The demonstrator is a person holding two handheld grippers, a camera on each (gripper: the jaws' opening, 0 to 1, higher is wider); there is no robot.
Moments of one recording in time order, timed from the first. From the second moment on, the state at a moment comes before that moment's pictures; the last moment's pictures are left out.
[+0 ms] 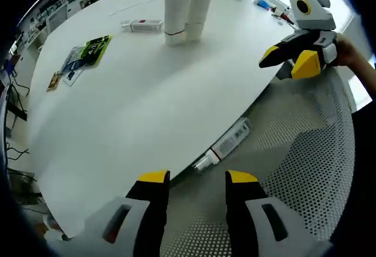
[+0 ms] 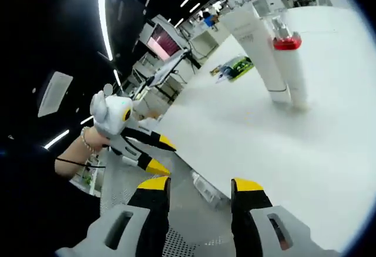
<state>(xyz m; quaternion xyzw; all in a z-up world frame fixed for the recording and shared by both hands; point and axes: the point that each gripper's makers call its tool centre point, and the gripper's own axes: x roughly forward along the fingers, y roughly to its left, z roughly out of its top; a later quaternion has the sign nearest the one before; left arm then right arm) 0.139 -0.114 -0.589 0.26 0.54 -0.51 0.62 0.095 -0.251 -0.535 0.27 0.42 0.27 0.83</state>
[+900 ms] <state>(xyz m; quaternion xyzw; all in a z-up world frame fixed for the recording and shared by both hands) 0.121 -0.121 -0.627 0.15 0.63 -0.51 0.57 0.061 -0.219 -0.596 0.32 0.59 0.23 0.70</state>
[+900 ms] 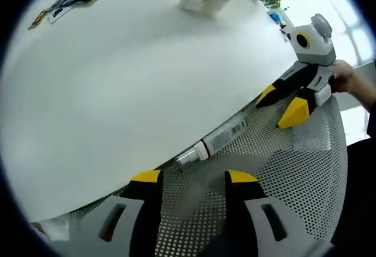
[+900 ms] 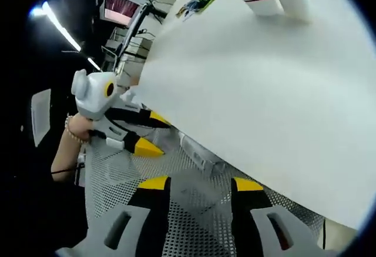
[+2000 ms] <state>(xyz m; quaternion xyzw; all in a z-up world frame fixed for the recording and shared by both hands) 0.106 -0.131 -0.636 0.08 0.66 -0.51 0.54 0.068 -0.203 -0.635 0.32 0.62 0.19 0.69</state>
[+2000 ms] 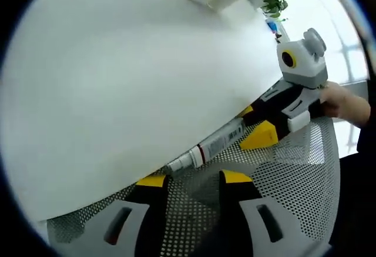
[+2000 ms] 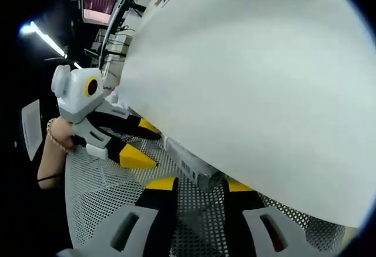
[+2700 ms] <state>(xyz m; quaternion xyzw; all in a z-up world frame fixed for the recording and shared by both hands) 0.107 -0.131 -0.640 0.07 0.67 -0.51 0.54 0.074 -0.202 -0.617 0.31 0.60 0.21 0.71</state>
